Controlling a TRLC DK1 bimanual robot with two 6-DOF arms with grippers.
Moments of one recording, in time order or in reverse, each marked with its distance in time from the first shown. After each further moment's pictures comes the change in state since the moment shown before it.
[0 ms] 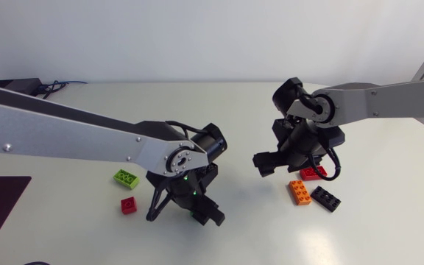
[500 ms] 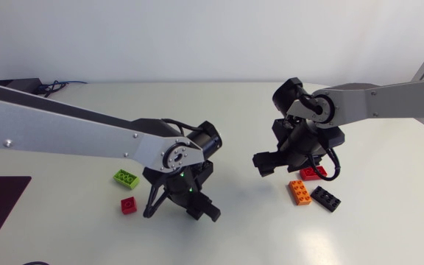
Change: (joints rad) left arm 0.037 -0.003 0.000 -0.014 -0.008 0.002; right arm 0.000 0.000 -0.002 0.006 0.000 0.000
